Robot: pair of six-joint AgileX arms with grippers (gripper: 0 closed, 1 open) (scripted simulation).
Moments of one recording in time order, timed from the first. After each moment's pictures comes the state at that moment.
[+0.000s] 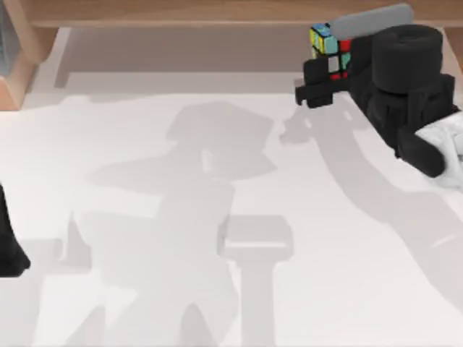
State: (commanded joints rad) left arm 0.00 0.00 0.00 0.00 0.00 0.00; right arm 0.46 1.83 0.97 0.52 0.31 0.00
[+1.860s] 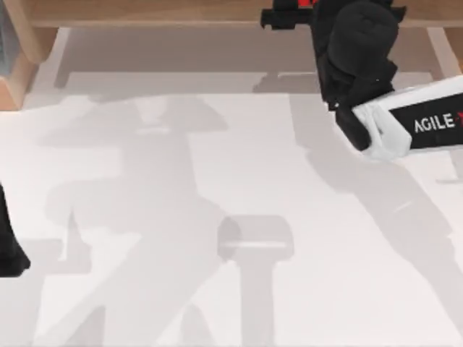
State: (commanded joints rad) left arm 0.00 0.00 0.00 0.00 0.00 0.00; right arm 0.47 2.20 1.32 1.04 0.46 -0.03
